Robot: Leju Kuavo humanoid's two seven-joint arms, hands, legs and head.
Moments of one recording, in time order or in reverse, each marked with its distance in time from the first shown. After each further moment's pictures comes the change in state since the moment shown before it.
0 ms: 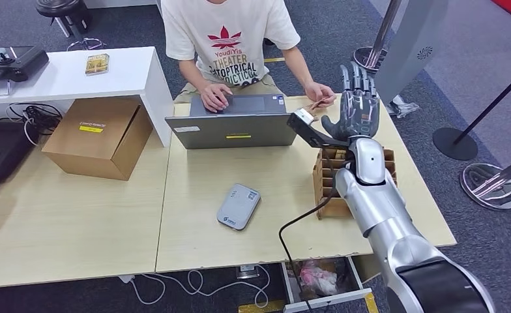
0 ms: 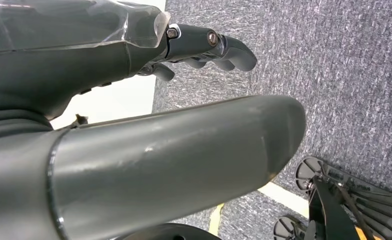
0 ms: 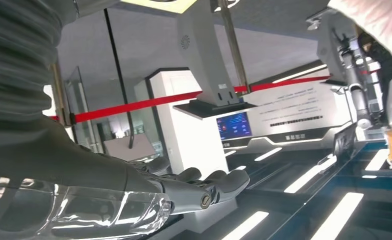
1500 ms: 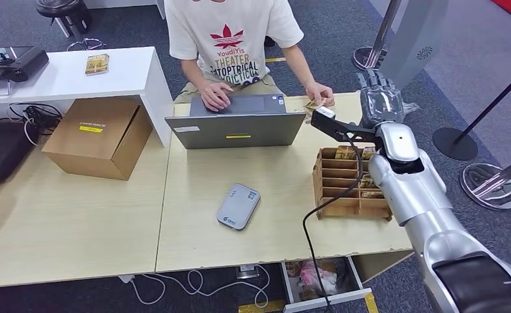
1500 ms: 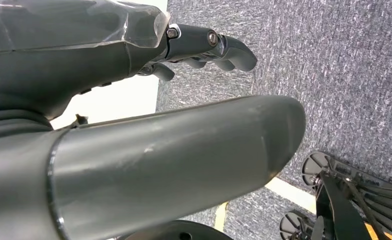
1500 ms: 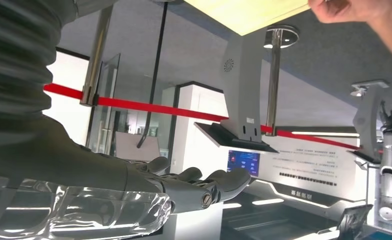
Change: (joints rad) left arm 0.004 0.000 0.000 0.000 0.004 -0.023 0.012; right arm -0.034 -0.198 0.120 -0.138 -0.081 0.473 0.073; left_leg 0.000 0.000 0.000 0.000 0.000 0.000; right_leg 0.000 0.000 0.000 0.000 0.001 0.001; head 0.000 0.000
